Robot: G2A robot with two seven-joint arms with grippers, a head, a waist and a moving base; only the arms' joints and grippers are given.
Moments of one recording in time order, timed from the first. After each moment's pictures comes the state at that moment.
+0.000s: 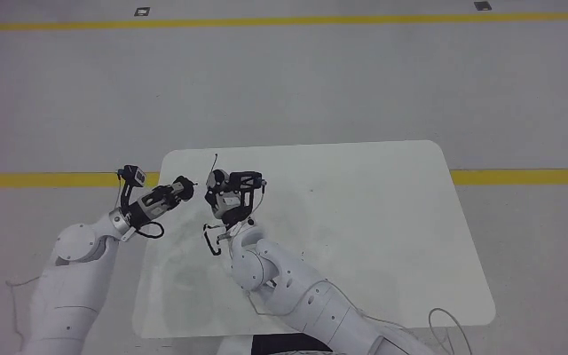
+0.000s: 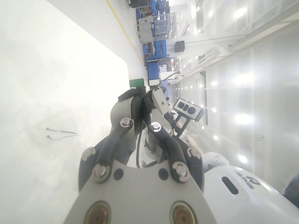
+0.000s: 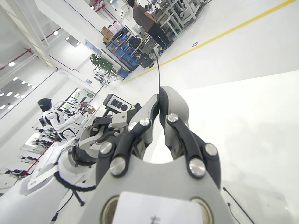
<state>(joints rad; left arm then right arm) 1.44 -1.02 -1.60 -1.31 -0.48 -0.34 -1.04 -1.17 -1.77 0.64 -1.12 -0.71 0.17 -0.38</state>
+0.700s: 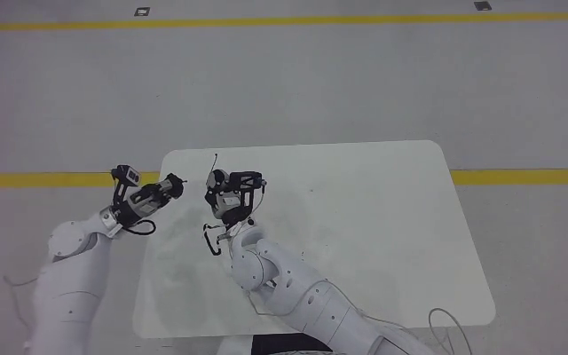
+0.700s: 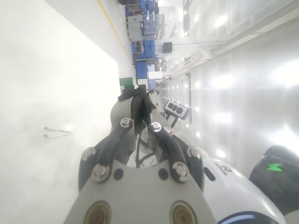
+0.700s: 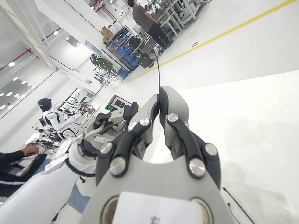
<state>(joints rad) 1.32 -1.09 -1.70 -1.09 -0.54 -0.34 -1.28 -1.17 -1.77 0.64 -1.12 -0.71 0.17 -0.38</state>
